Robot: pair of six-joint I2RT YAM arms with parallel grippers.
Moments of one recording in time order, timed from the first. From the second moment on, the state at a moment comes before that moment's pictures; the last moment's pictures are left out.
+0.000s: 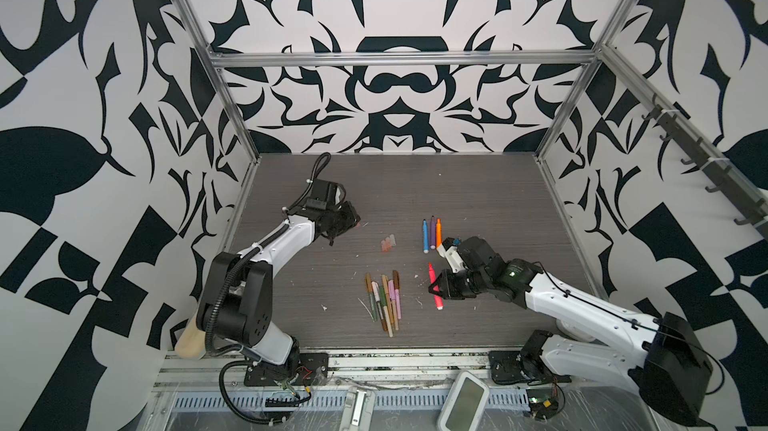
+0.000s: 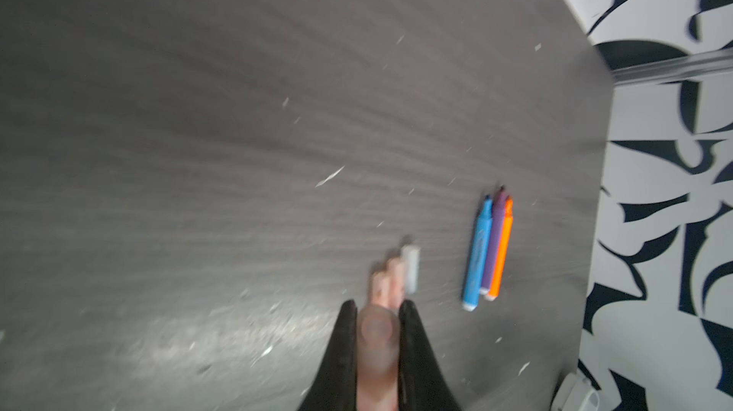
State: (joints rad) left arm -0.30 1.53 0.95 -0.33 0.33 -0.71; right arm 0.74 1.11 0.66 -0.50 -0.37 0.73
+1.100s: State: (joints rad) left arm -0.35 1.76 0.87 -0.17 0.53 -0.72; right arm 0.68 1.07 0.63 -0.52 -0.34 0.70
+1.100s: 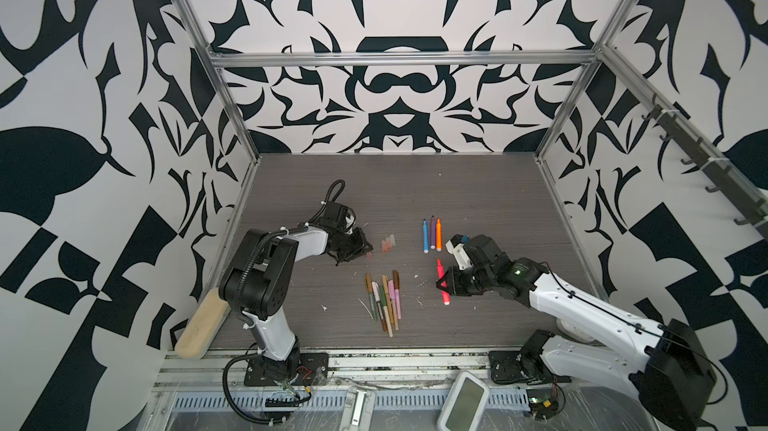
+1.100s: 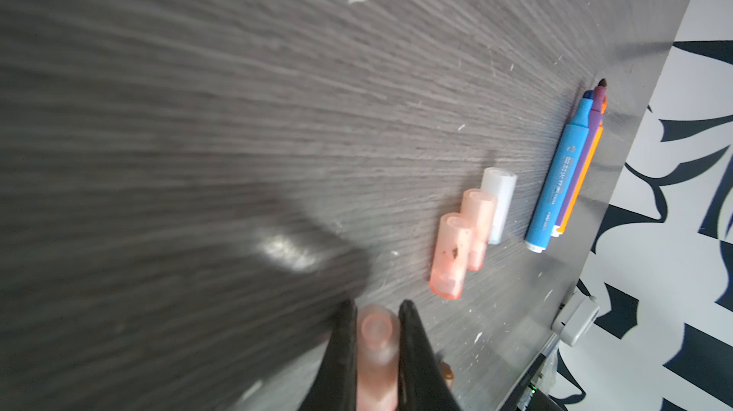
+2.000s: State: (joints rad) left arm -0.40 1.83 0.95 -0.17 0.55 -0.72; right arm 0.67 1.04 0.63 -0.55 -0.34 0.69
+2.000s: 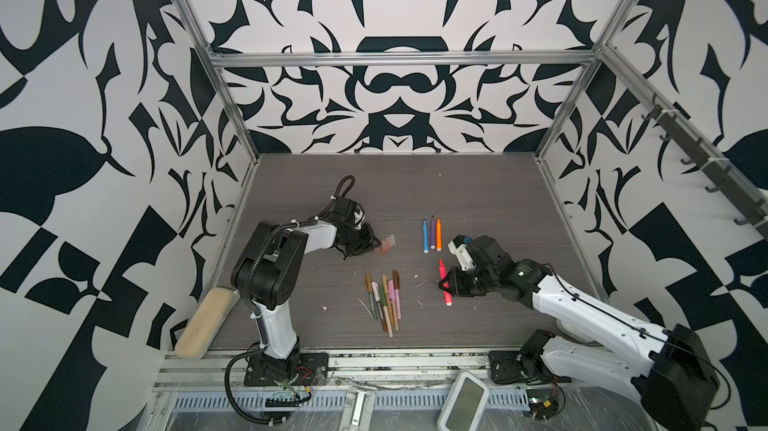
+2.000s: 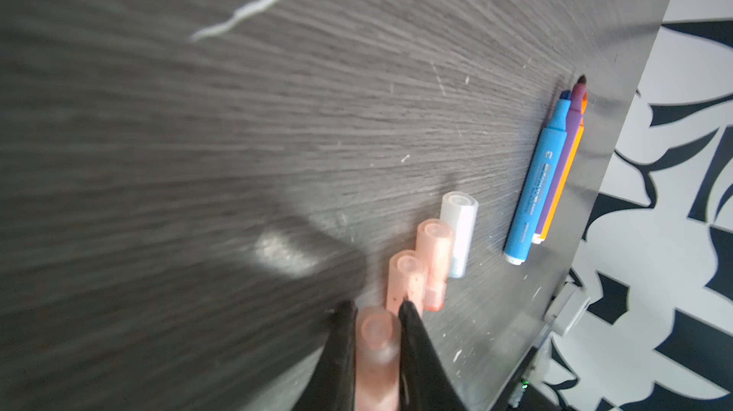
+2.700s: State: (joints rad) left arm -0.40 1.67 0.98 -0.32 0.54 -0.71; right arm 0.66 1.10 0.72 -0.60 -0.33 0.64
